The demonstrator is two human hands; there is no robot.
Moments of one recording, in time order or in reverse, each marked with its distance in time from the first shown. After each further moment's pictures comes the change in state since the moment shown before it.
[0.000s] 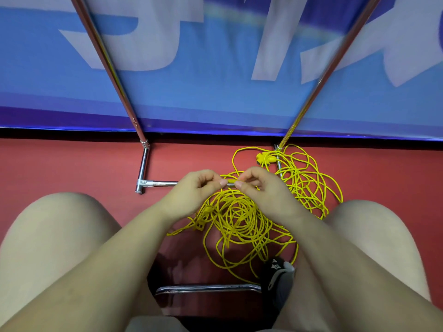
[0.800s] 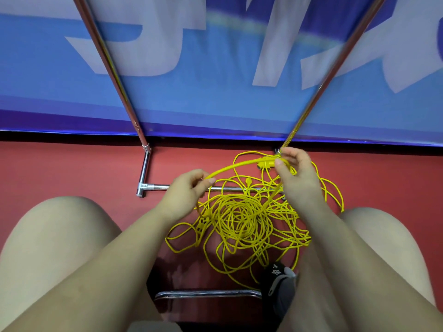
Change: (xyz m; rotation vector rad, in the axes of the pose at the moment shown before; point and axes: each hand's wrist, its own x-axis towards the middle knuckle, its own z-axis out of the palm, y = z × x) left_hand 0.012 -0.027 -0.009 0.085 0.176 -0.041; right_hand 0.010 0.006 -0.037 0.059 0.441 0.032
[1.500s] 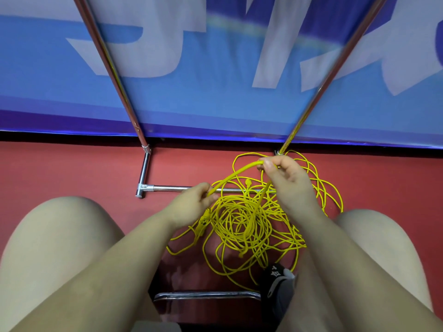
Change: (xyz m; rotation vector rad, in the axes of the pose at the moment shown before) left_hand -0.001 -0.015 0.012 0.223 -0.237 -0.092; right_hand -0.015 -0.021 0.009 0.268 -0.153 -0.008
